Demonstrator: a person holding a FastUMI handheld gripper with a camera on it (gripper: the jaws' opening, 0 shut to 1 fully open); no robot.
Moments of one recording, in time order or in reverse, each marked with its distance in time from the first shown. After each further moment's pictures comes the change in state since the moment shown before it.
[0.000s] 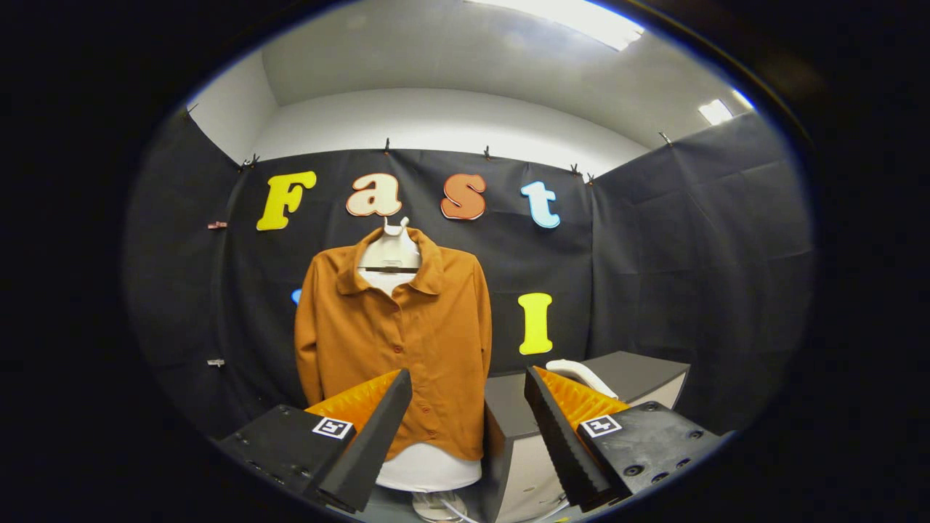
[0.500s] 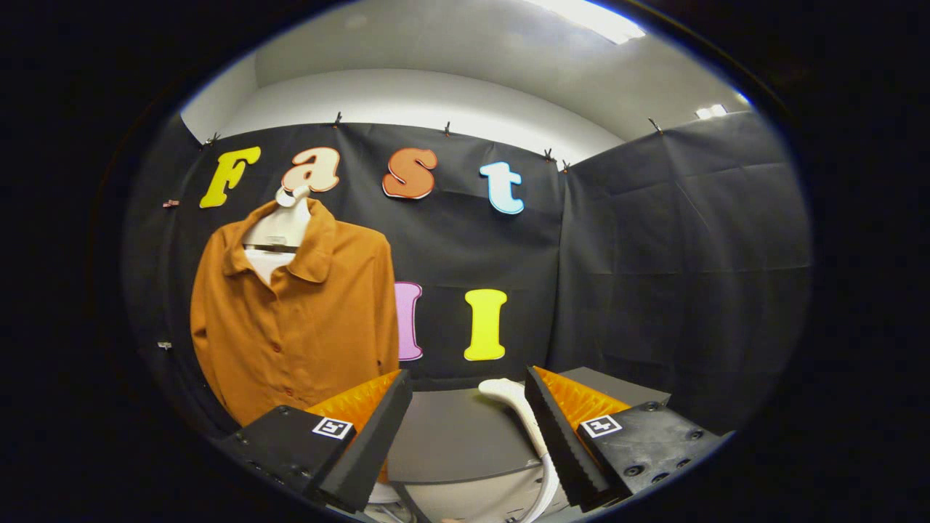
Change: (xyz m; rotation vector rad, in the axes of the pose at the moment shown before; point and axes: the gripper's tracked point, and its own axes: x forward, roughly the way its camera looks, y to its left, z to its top) arm 0.144 -0.149 -0.031 -0.044 0.065 -0.108
